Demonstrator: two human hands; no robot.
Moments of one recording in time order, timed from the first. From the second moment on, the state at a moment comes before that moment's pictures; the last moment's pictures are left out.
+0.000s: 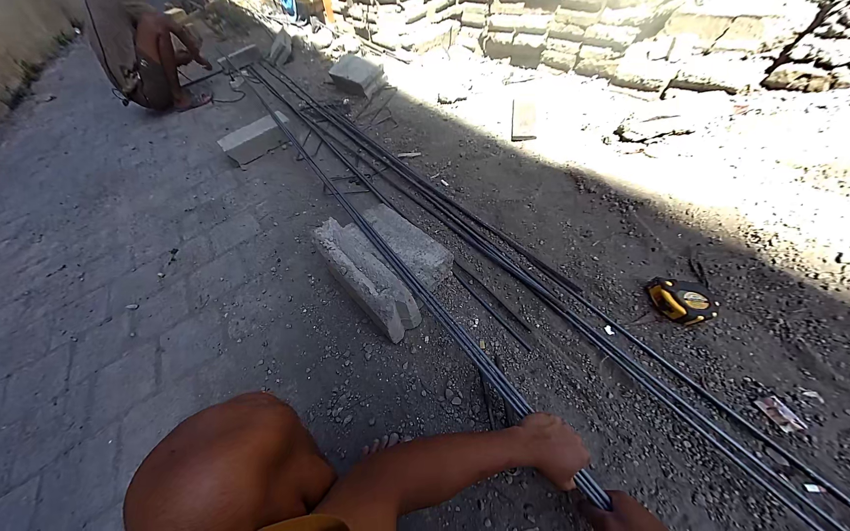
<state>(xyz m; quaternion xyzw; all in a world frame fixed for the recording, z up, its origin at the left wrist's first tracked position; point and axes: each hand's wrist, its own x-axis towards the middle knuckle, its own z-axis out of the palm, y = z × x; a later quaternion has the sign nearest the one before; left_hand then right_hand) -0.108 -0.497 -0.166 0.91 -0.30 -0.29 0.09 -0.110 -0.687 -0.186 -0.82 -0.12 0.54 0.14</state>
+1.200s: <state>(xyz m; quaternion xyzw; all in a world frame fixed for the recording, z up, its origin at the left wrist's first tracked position) -0.108 -0.497 -0.165 0.90 -0.30 -0.29 0.09 -0.110 -0.687 -0.187 -0.82 -0.11 0.54 0.16</state>
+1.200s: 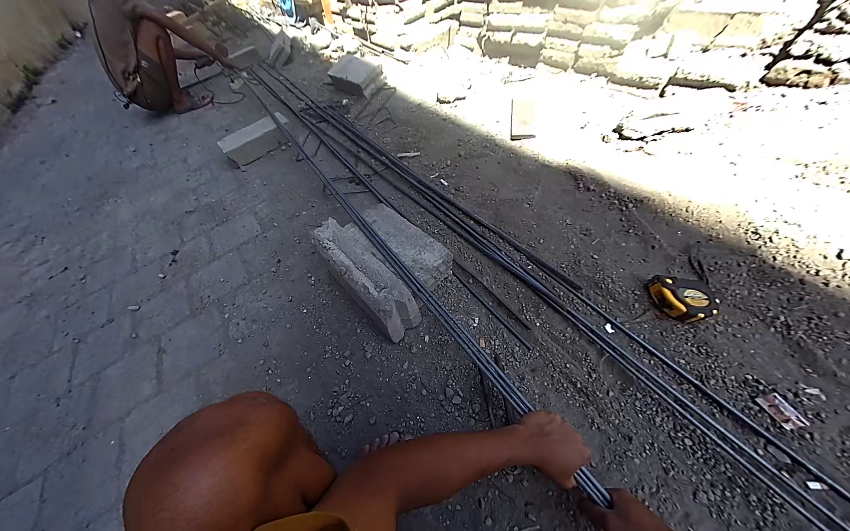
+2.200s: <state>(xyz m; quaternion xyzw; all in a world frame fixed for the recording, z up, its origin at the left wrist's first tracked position) -0.102 -0.507 -0.159 0.90 -0.25 -0.36 -0.01 -0.100 -0.683 -0.167 -0.81 -0.18 0.54 0.16</state>
